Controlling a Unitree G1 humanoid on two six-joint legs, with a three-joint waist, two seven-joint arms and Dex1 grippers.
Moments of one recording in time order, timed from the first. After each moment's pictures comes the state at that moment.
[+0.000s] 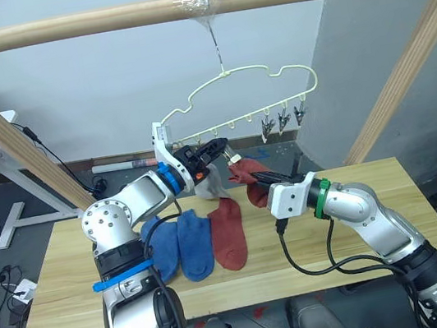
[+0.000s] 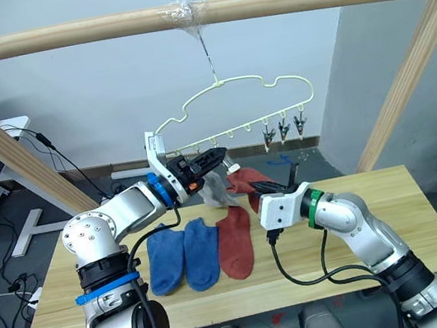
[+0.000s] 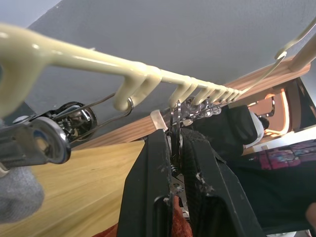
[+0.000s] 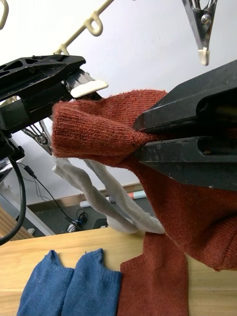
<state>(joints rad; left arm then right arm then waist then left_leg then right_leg) -0.70 0.15 0.47 0.09 -1.12 1.27 -0.10 -0.37 -0.46 0.34 -0.10 -0.38 -0.22 0.53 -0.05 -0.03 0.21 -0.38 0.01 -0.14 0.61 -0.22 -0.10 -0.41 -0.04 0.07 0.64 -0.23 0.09</state>
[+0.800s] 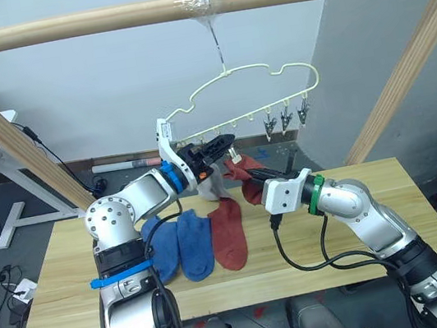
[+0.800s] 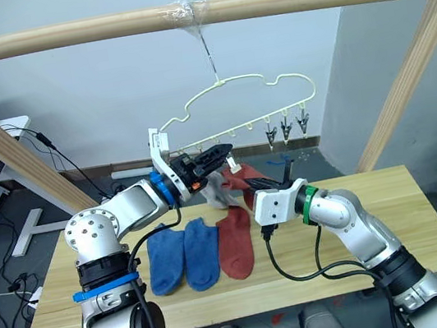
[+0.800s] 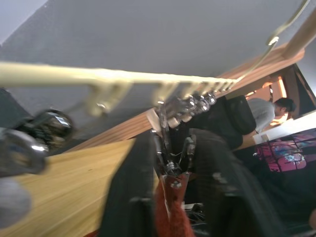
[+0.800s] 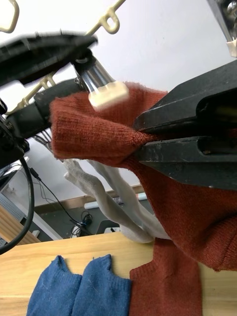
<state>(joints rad) -0.70 0.18 0.40 0.08 -1.13 1.24 -0.16 -0.41 -0.43 0.35 -0.06 -0.38 -0.22 0.53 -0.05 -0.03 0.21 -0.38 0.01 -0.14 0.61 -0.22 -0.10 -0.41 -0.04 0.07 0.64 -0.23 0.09</state>
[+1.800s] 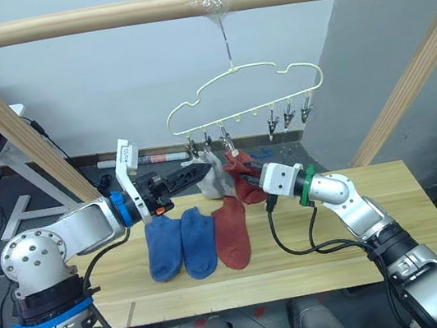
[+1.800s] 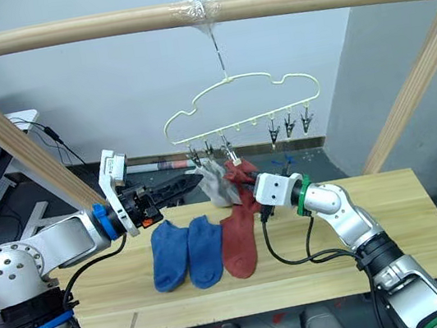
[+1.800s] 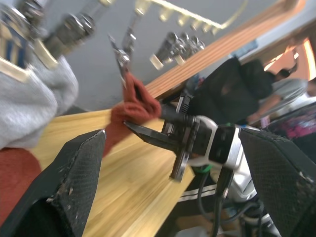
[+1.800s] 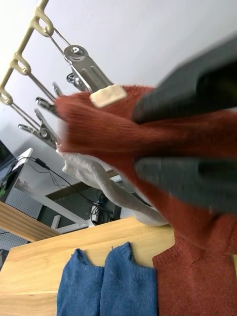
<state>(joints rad) -0.48 0.55 0.41 -0.15 -1.46 1.38 -0.17 -0.53 -0.35 0.32 0.29 -0.21 -0.32 0.57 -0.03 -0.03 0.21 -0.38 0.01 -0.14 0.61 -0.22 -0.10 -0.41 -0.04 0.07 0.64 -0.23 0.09</state>
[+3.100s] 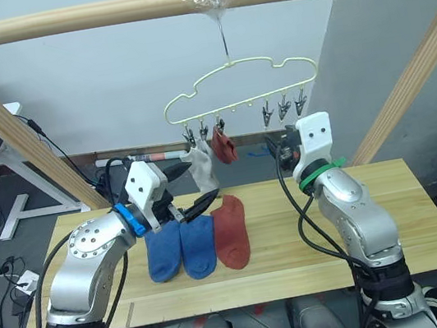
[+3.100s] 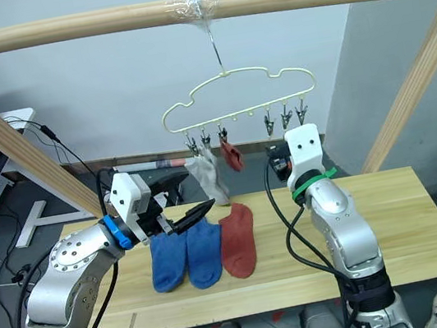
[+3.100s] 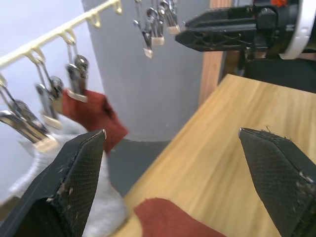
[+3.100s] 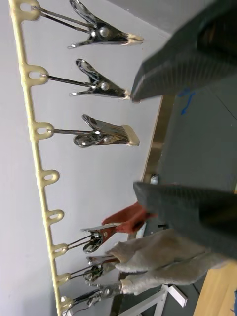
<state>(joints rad) -0.24 0.62 0.03 -0.27 -0.46 0.30 -0.78 -0.38 -0.02 0.07 -0.32 0.03 0.59 0.11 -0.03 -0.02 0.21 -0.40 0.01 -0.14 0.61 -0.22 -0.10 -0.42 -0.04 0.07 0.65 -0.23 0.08</state>
